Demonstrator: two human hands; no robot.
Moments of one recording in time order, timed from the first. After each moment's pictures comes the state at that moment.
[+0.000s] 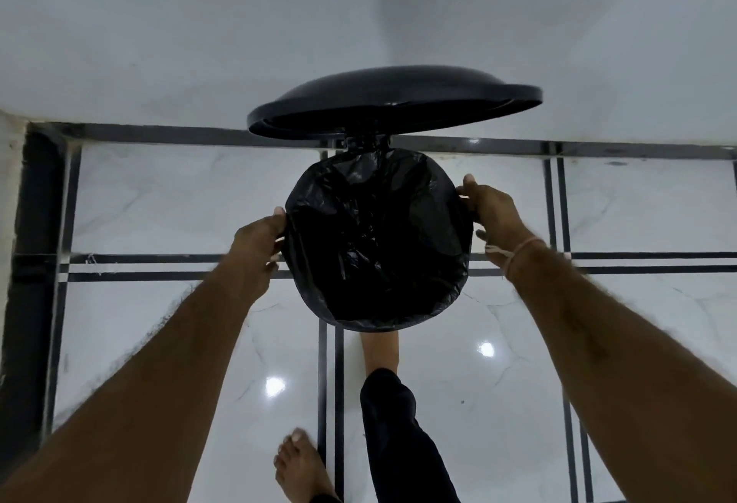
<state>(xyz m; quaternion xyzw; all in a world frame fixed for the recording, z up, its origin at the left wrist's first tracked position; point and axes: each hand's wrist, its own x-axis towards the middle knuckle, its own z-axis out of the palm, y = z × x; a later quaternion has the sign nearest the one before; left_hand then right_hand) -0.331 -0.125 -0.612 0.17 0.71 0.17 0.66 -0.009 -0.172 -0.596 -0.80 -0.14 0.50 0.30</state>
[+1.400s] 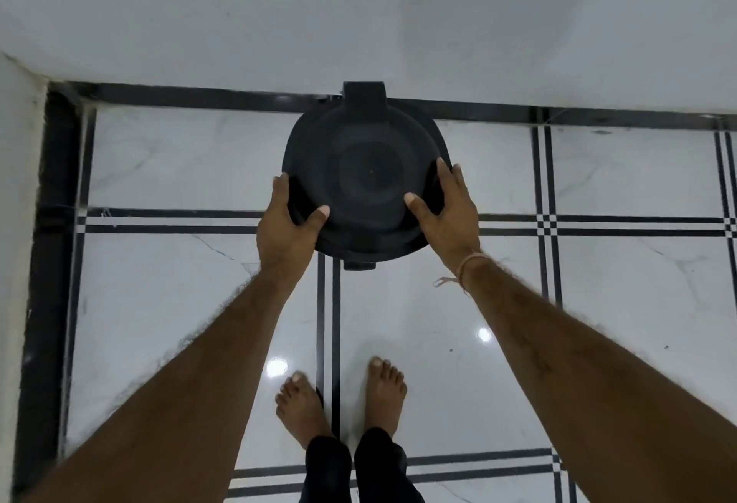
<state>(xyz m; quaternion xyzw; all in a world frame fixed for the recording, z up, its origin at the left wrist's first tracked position) -0.314 -0.240 -0.575 0.52 0.69 0.21 0.46 -0.082 -0.279 -0.573 -0.81 -0.42 0.34 0.22</state>
